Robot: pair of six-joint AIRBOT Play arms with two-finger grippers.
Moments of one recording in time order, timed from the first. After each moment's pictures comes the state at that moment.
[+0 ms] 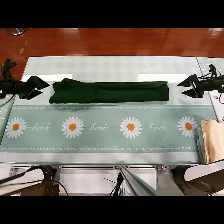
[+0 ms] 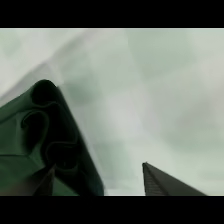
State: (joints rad) left arm 0.38 -1.30 0.99 0.83 -0.96 -1.24; right arm -0.50 -1.80 1.40 -0.80 1.23 1.32
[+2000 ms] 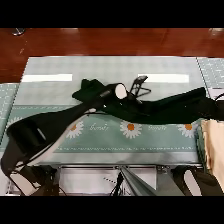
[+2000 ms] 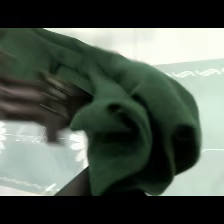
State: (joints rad) left arm -0.85 -1.87 1.58 0.79 -0.85 -1.46; right arm -0.29 -0.63 0.92 -0.96 1.44 1.48
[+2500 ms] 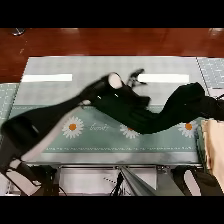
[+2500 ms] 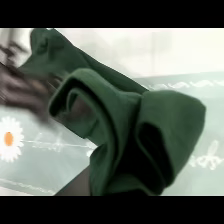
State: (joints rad) left arm -0.68 -1.80 1.61 0.76 -1.00 -1.49; right arm -0.29 -0.61 0.91 -0.90 1.41 1.48
